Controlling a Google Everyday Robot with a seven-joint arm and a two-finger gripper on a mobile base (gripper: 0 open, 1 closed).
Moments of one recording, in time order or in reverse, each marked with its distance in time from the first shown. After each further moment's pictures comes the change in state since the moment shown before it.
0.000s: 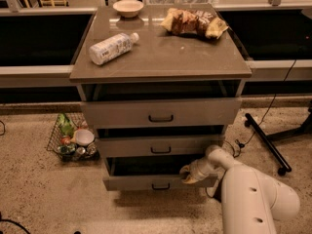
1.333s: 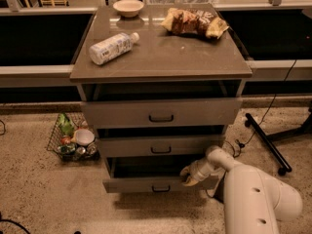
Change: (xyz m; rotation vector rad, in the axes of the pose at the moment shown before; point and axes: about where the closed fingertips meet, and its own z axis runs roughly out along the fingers) arm -0.006 0.005 -0.006 0.003 -0.011 -0.010
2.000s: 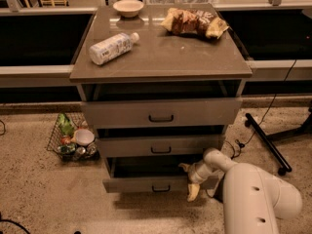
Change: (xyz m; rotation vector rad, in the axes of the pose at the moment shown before) arm -0.004 0.011 0.008 -0.022 0.017 0.006
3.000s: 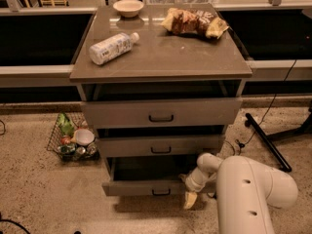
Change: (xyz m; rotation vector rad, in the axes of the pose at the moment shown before) arm -0.010 0.054 0.021 -0.154 0.071 0.121
